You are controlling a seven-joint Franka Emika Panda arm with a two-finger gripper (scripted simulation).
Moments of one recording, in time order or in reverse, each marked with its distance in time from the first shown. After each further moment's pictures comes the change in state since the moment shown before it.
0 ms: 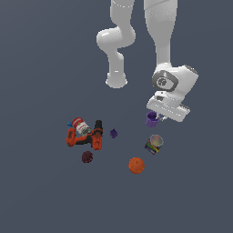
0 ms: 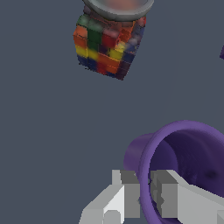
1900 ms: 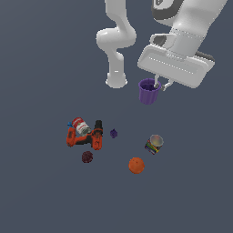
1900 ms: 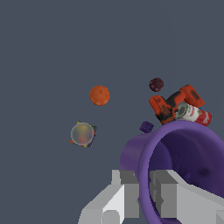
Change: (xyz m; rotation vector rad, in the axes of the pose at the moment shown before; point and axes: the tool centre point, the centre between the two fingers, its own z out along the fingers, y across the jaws) arm 0.169 0.091 -0.229 0.004 -0.007 -0.002
